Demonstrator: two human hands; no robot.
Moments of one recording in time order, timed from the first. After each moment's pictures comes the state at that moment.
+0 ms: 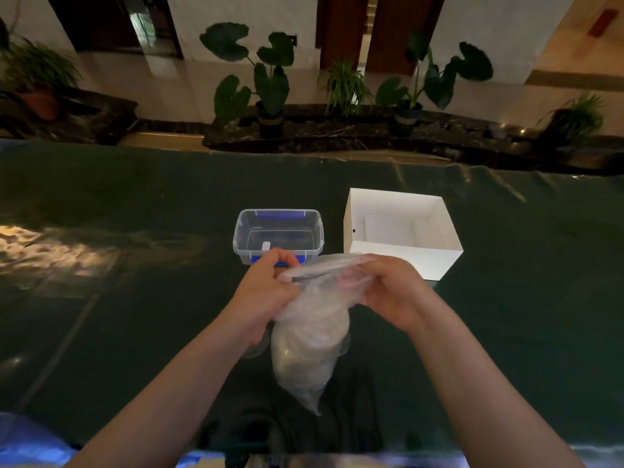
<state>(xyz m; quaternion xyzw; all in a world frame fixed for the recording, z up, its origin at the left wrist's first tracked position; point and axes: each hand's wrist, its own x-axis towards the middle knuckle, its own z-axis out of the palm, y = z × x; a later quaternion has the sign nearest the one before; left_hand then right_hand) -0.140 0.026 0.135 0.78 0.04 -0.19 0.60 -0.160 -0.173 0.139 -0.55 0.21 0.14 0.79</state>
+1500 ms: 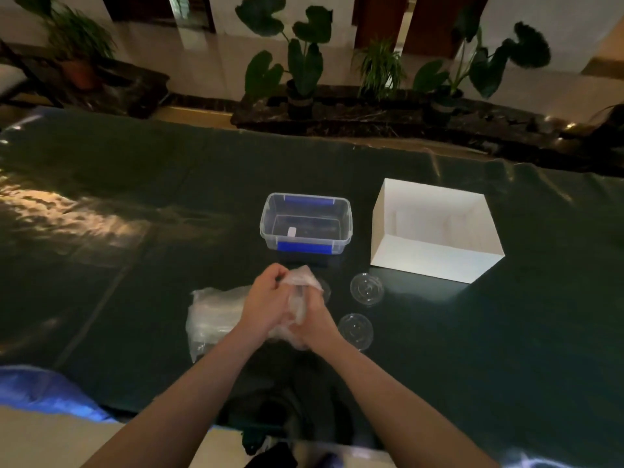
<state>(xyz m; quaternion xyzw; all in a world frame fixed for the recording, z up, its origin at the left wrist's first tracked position) -0.126 0.063 0.053 0.83 0.09 -0.09 0.54 -0.142 -0.048 -0.026 -0.85 0.04 0.16 0.50</state>
